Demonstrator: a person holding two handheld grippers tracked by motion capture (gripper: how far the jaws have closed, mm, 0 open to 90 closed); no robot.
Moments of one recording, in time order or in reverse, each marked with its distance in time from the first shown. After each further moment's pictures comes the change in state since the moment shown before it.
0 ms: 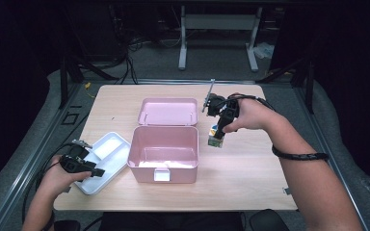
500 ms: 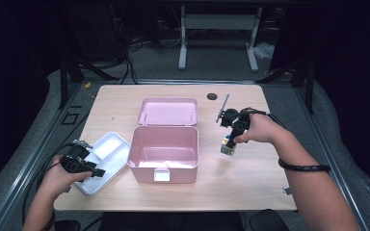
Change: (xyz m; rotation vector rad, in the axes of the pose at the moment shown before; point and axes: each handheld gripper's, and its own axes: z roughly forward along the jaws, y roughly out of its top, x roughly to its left) left arm -0.001 0.000 0.002 0.004 0.000 -0.002; right arm -0.017 -0.048 0.053 0.039 -0.023 0.129
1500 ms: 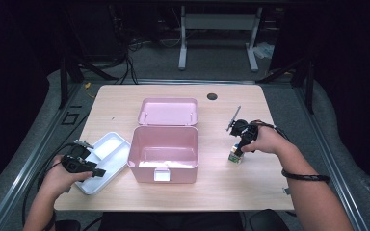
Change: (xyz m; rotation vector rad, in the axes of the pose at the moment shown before) left arm -0.001 0.001 0.002 0.004 0.008 0.003; right arm -0.018 -0.041 0.054 0.011 0.016 0.127
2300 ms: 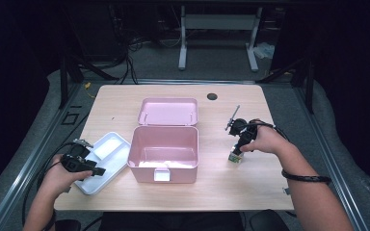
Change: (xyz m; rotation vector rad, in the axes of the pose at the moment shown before) left arm 0.001 0.001 -0.003 -0.010 0.010 0.011; right arm 0.006 0.003 -0.008 -0.028 -0.039 -0.032
